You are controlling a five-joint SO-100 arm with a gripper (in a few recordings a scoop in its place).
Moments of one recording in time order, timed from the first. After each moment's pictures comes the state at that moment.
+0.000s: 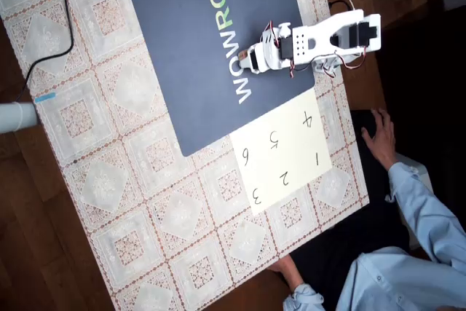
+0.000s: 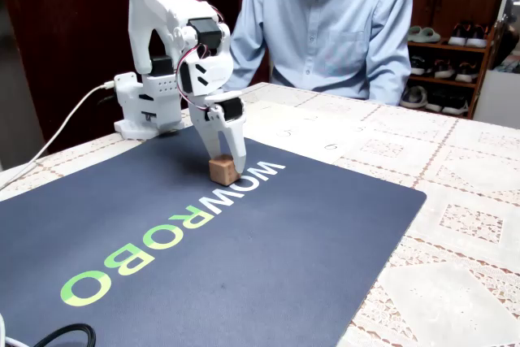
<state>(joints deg) 17.9 91.9 117.8 53.0 -18.8</state>
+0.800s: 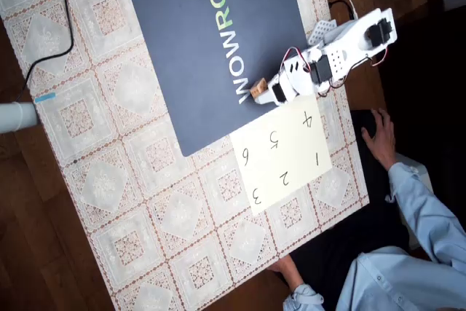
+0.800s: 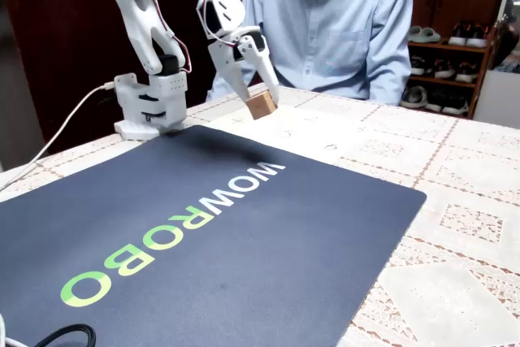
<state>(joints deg) -10.5 116.3 114.8 65.0 -12.8</state>
